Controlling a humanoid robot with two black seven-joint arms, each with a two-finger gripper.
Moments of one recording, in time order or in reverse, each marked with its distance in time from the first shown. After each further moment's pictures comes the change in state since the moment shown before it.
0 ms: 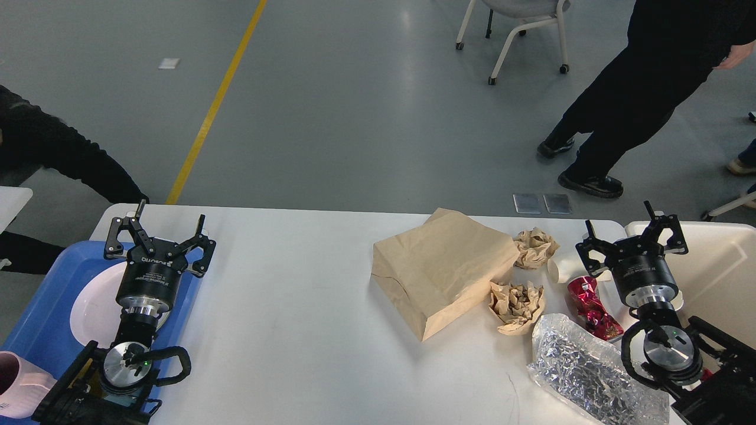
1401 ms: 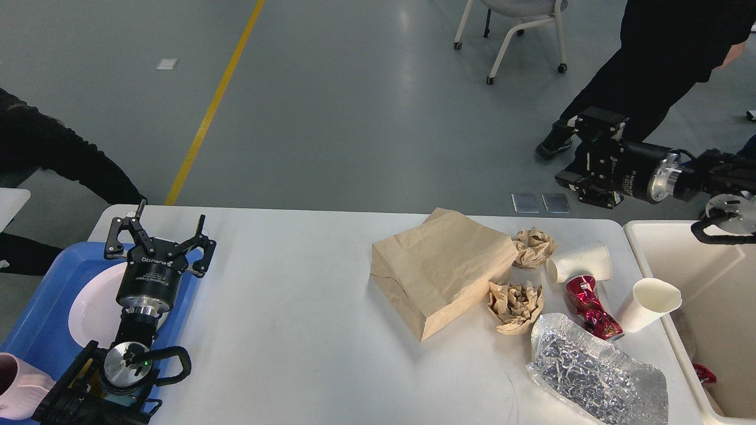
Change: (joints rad) left arm 0.000 0.000 0.000 0.000 0.000 0.000 0.001; right arm 1.106 -0.112 -1.660 -0.007 -0.012 0.175 -0.006
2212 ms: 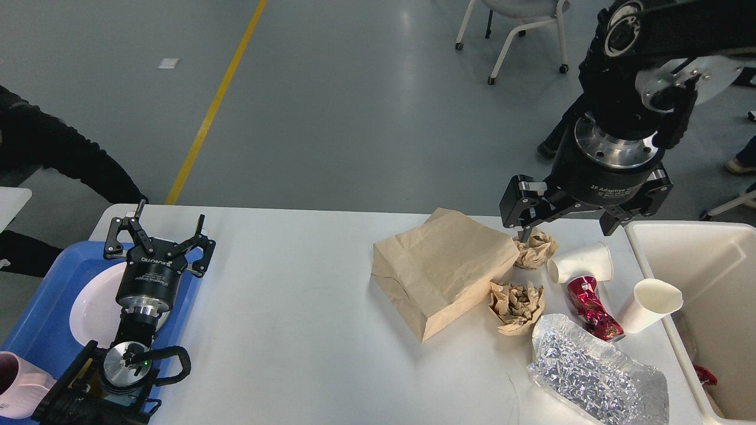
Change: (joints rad) left arm 0.000 0.000 0.000 0.000 -0.001 0.000 -0.001; right arm 1.013 0.346 -0.211 0.735 -0.065 0.222 -1.013
